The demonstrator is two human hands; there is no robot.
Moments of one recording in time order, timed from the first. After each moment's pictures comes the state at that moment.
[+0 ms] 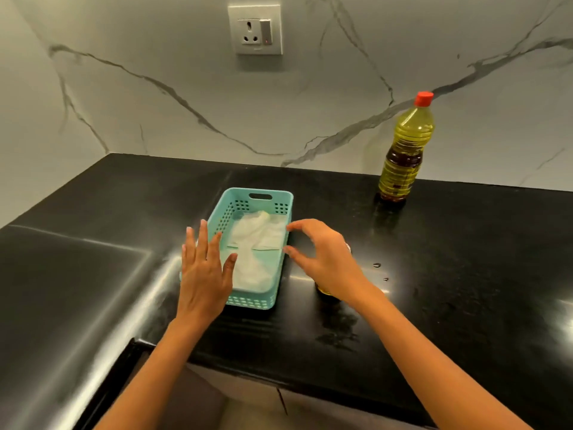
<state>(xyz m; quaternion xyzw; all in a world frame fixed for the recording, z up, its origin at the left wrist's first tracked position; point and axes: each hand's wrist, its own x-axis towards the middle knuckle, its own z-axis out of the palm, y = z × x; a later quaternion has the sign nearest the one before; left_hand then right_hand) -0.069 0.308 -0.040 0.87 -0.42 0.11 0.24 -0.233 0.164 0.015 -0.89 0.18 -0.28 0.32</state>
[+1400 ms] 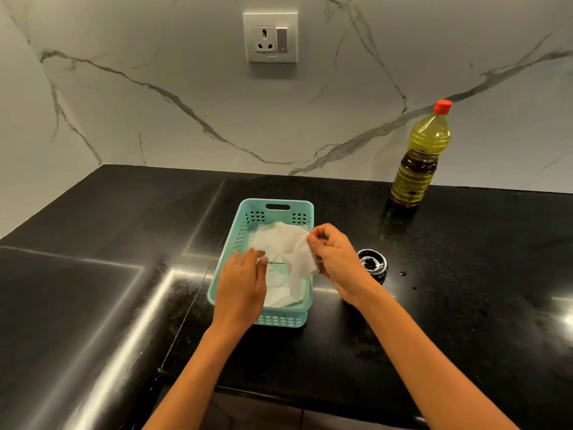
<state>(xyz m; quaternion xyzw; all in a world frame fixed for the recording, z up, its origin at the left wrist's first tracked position) -0.042 0.306 -0.028 0.84 -0.43 -0.02 0.34 -0.156 0.191 0.012 -0.62 0.34 -0.25 0.67</state>
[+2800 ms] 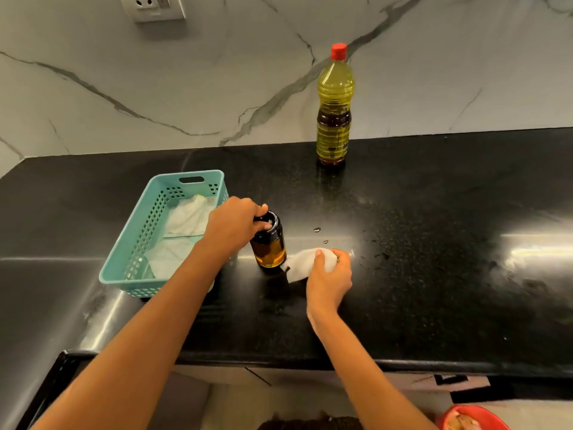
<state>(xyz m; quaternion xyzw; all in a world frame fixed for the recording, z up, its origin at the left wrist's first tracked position) -0.155 0.178 0.020 0.82 -0.58 -0.03 0.01 -0.299 0.173 -0.072 -0.40 0.61 -0.46 0.50</state>
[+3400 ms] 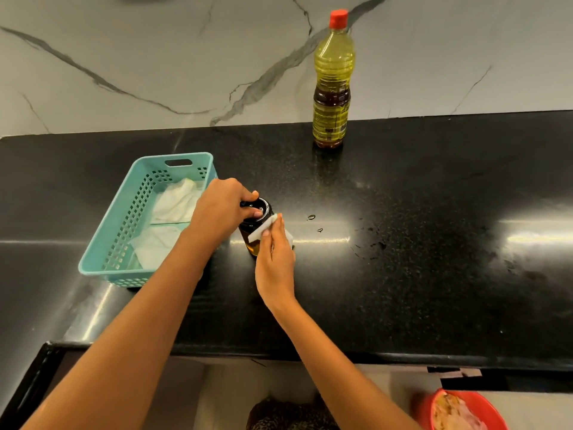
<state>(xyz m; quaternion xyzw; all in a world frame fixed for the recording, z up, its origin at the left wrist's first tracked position) -0.156 0.171 0.017 0.83 -0.55 -0.07 0.11 -0.252 0.187 -0.075 -0.56 0.43 -0.35 0.62</state>
